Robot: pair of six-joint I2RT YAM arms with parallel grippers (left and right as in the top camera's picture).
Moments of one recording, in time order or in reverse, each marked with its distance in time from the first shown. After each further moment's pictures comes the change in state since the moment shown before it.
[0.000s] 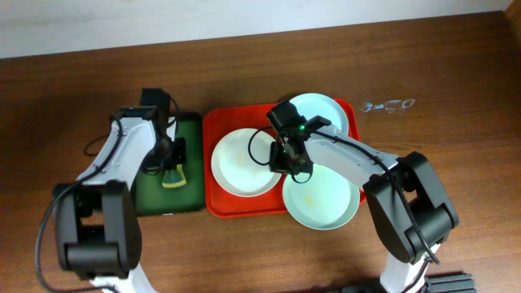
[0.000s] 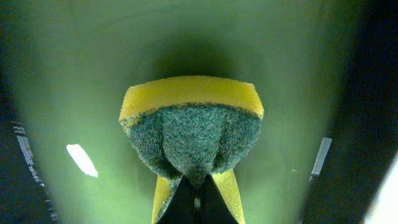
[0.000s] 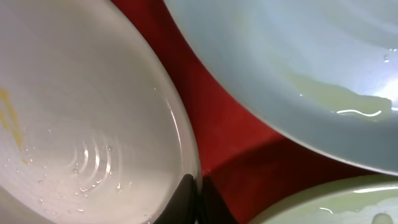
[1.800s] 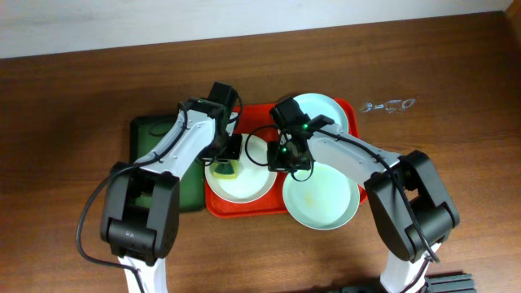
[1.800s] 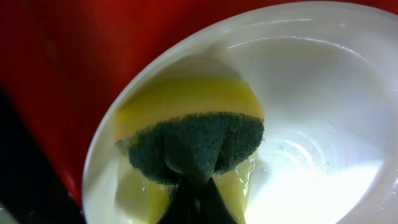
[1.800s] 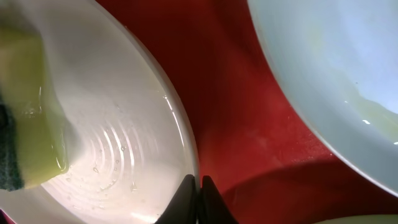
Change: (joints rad) left arm -0.299 0.154 0.154 0.012 0.092 -0.071; right arm -0.021 0.001 -0.006 0.065 -0.126 -0.101
